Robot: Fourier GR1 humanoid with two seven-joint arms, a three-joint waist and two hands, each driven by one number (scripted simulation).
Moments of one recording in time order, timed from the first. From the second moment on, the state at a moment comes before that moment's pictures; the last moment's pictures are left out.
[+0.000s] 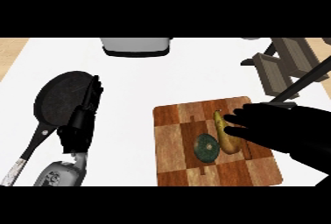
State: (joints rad) left arm -0.15 0.21 -0.24 -1.55 0.02 0.34 0.03; right arm -0.40 -0.66 0.17 -2.10 0.24 0.98 0.12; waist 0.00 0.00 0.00
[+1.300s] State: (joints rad) left arm -0.15 0.13 -0.18 -1.54 -0.05 0.28 0.03; right arm -0.35 -0.71 0.32 -2.02 0.78 0.85 -0.17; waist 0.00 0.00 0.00
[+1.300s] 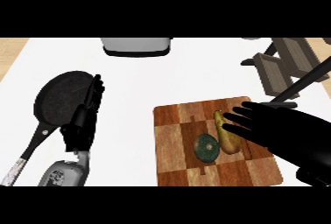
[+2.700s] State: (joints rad) left arm -0.14 0.07 -0.13 -1.57 -0.13 0.23 0.06; right arm -0.36 -0.53 0.29 -1.67 1.11 0.66 -0.40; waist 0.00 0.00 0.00
